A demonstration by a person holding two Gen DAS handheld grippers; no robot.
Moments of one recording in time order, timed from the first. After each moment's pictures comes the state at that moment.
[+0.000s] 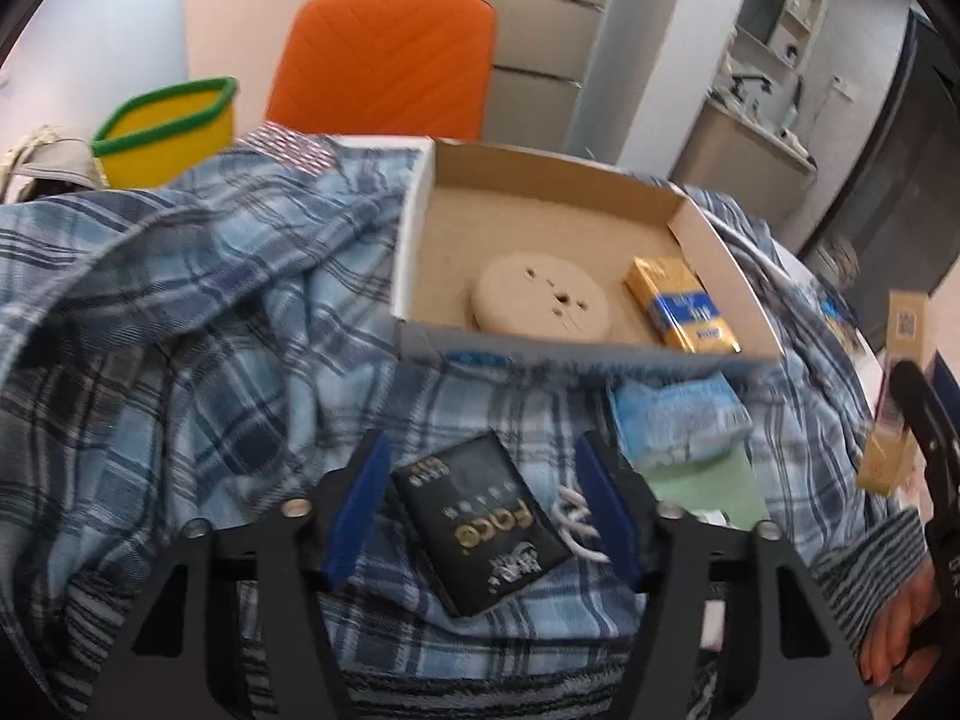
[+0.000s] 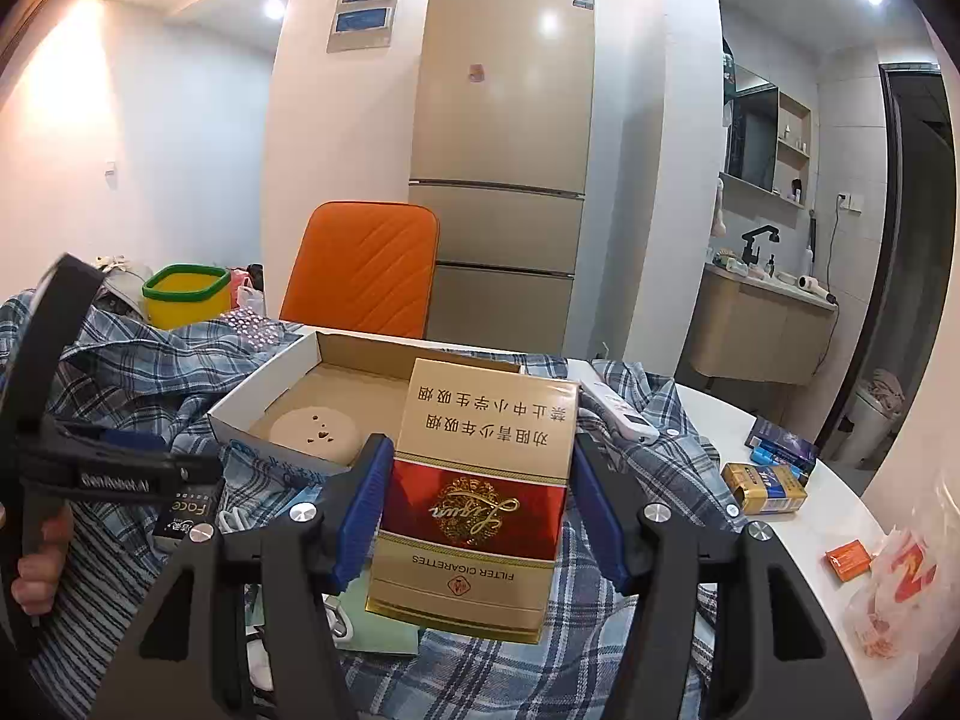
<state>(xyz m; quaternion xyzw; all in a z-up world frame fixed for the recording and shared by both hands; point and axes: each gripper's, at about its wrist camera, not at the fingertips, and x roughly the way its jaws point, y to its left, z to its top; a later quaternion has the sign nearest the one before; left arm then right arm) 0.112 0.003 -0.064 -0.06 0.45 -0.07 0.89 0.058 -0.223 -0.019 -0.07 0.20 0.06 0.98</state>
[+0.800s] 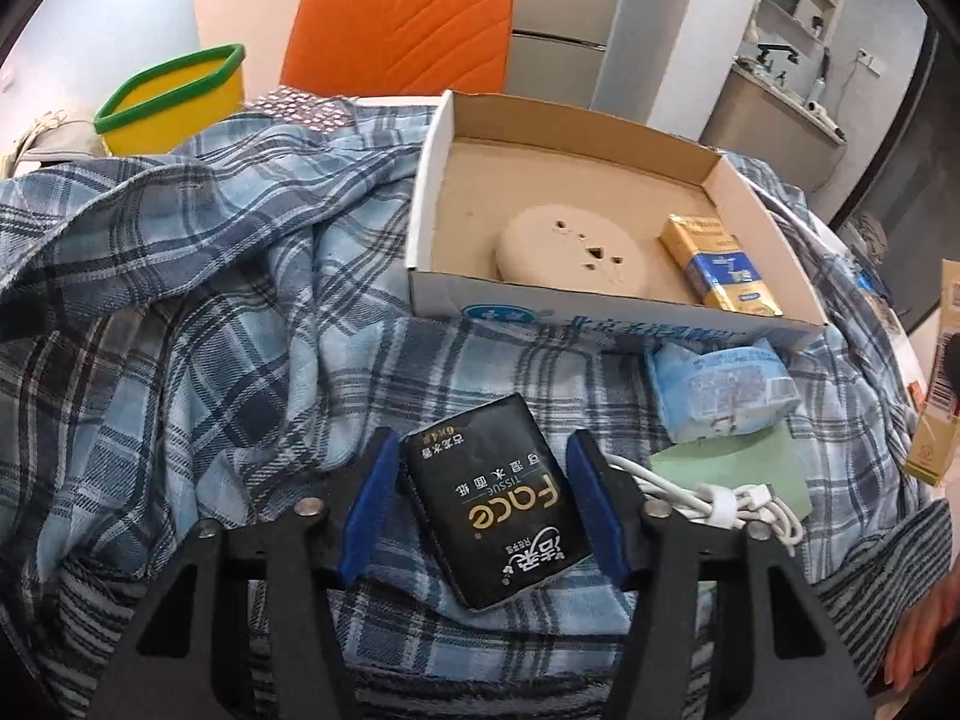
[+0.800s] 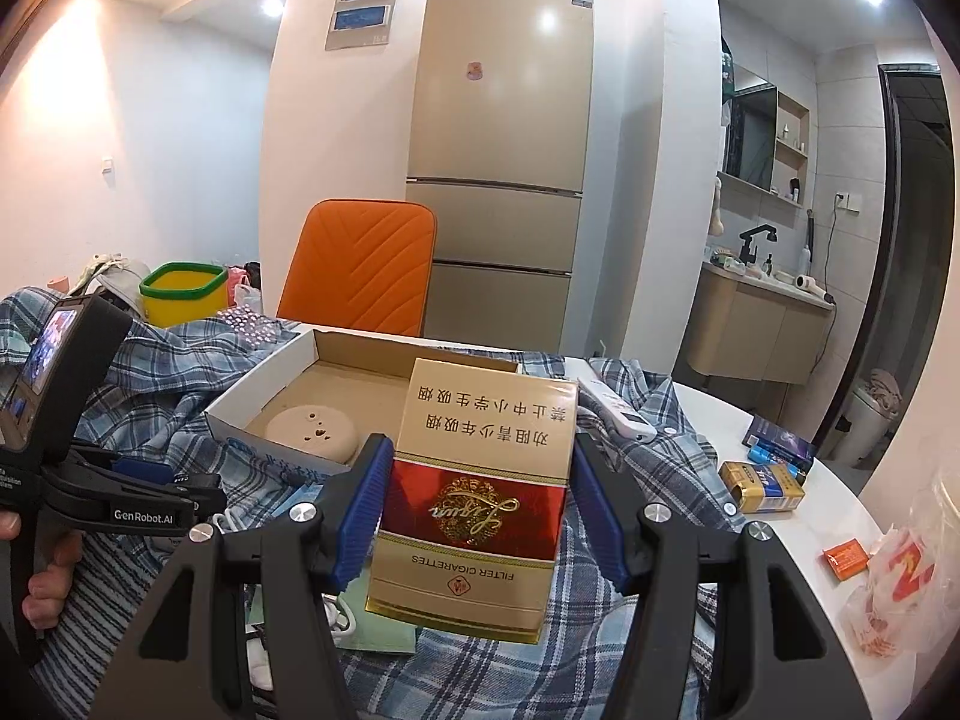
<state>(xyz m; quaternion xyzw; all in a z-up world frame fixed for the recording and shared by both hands) 0.116 0.003 -0.079 -0.05 0.49 -0.04 0.87 0.058 -0.224 -0.020 -0.07 0.20 0.05 0.98</state>
